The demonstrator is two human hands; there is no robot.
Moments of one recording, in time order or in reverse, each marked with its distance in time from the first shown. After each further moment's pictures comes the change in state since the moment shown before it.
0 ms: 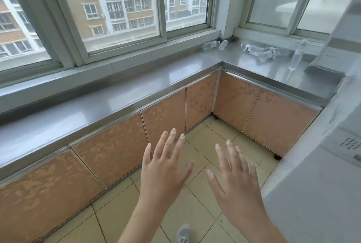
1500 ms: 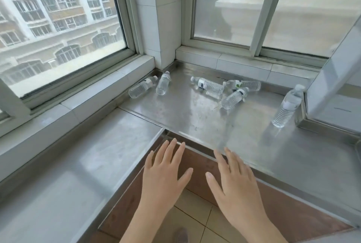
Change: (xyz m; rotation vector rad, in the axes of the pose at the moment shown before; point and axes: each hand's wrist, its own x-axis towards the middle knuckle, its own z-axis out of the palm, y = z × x) left_hand 0.805 0.145 0.381 -0.062 -0.131 0.322; right_hand 0.767 0.336 0.061 -0.040 -0.073 0.317
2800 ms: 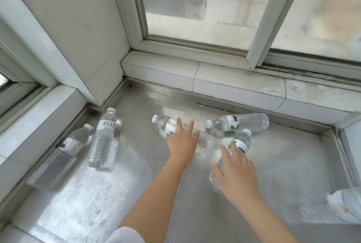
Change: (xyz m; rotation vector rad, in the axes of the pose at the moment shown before) left_hand 0.561 0.080 0.280 -0.238 -0.495 -0.105; right_hand 0.484 0.186 0.056 -0.083 -0.196 0.344
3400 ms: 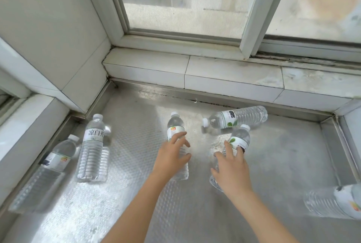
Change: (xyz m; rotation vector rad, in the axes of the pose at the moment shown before) left_hand 0.002 -0.056 0.032 -0.312 -0.010 0.287; right_hand 0.044 0.005 0.044 -0.020 -0.003 0.061
